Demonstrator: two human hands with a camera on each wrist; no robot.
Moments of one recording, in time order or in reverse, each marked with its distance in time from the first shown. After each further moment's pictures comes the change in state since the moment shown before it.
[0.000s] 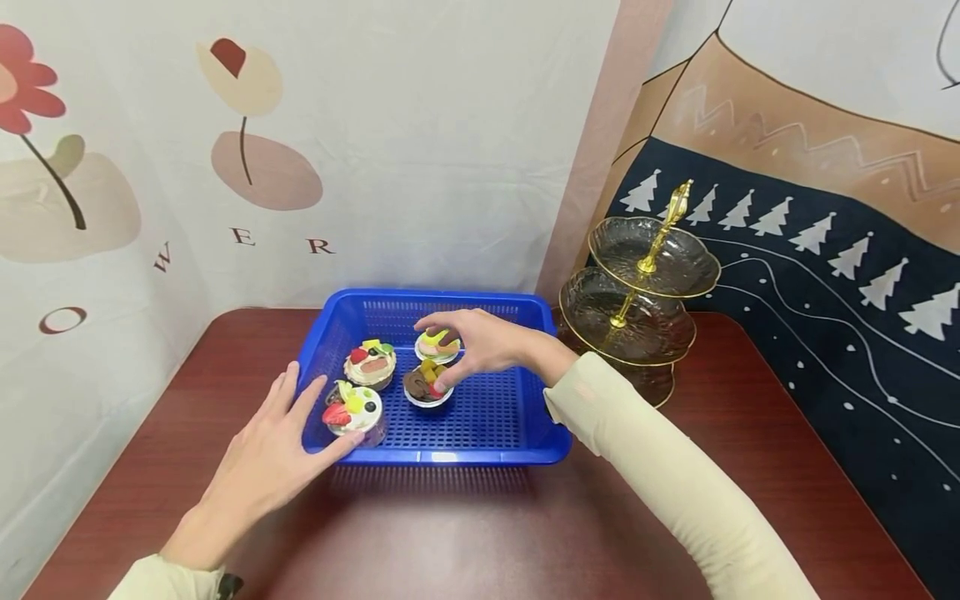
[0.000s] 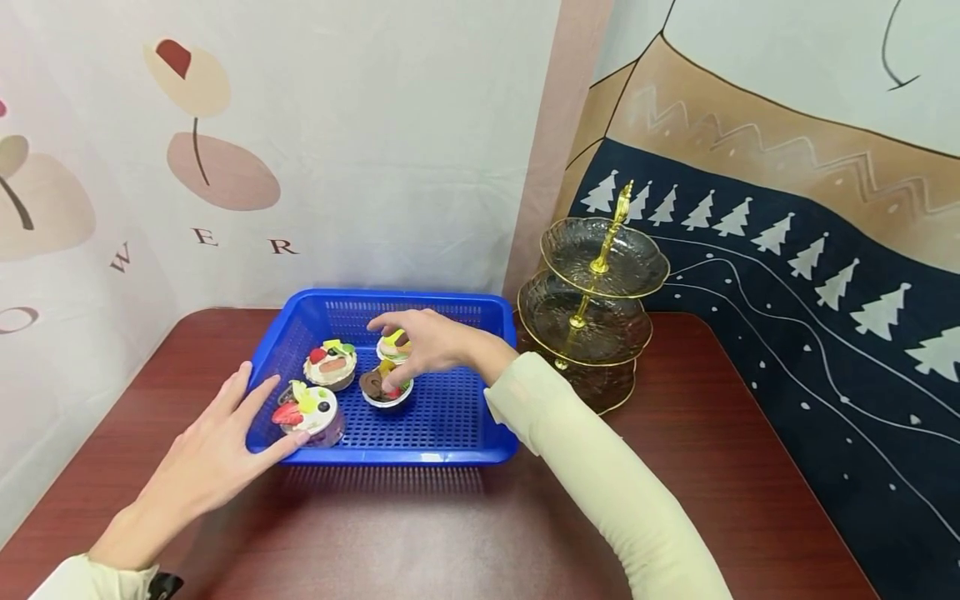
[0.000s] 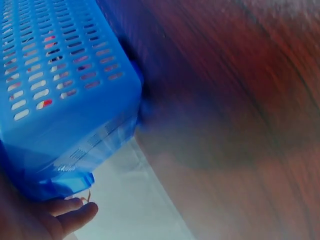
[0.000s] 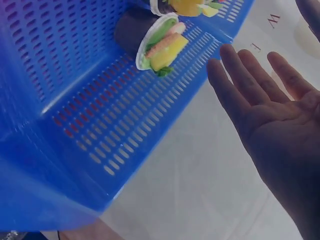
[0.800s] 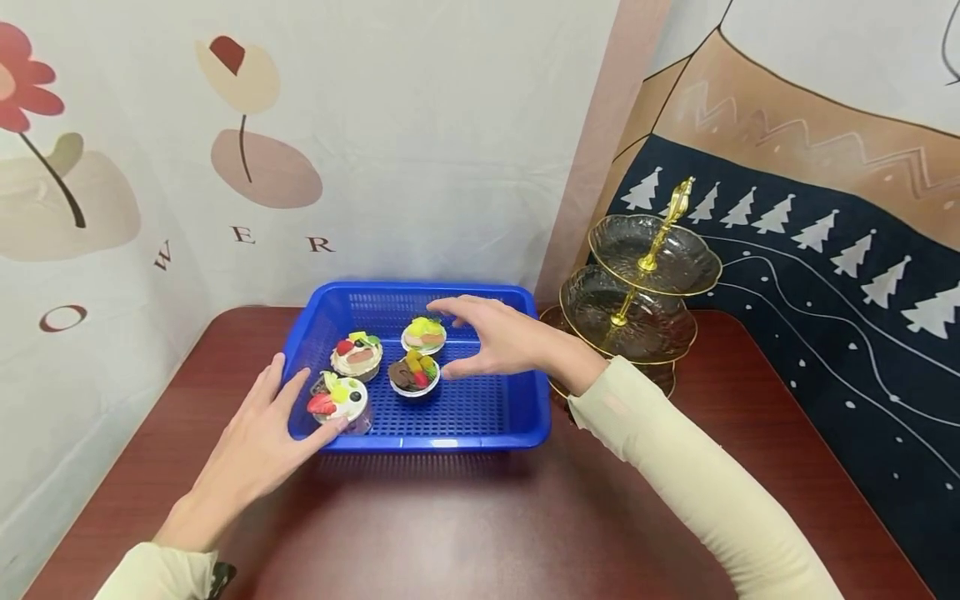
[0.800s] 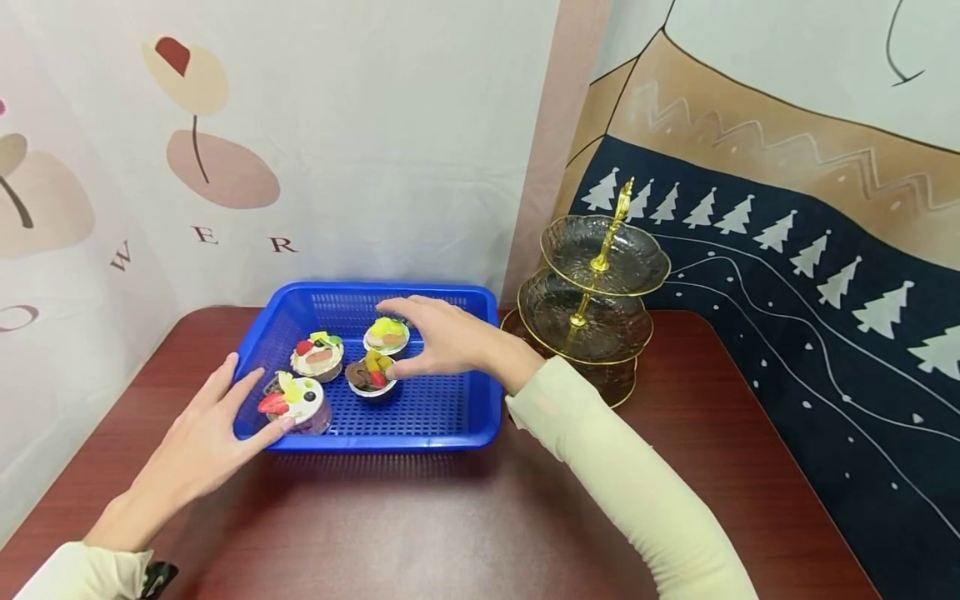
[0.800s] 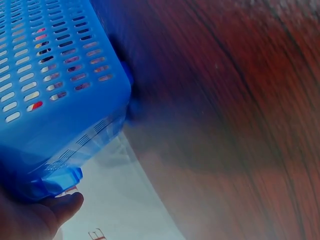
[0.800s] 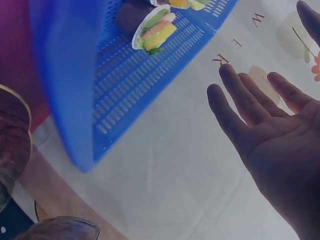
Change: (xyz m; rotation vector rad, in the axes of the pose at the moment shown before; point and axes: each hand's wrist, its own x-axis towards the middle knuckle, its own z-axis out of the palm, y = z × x) left_hand 0.008 -0.020 0.000 -0.059 0.054 -0.004; right_hand -0.027 -0.012 -0.013 -0.201 0.158 -0.048
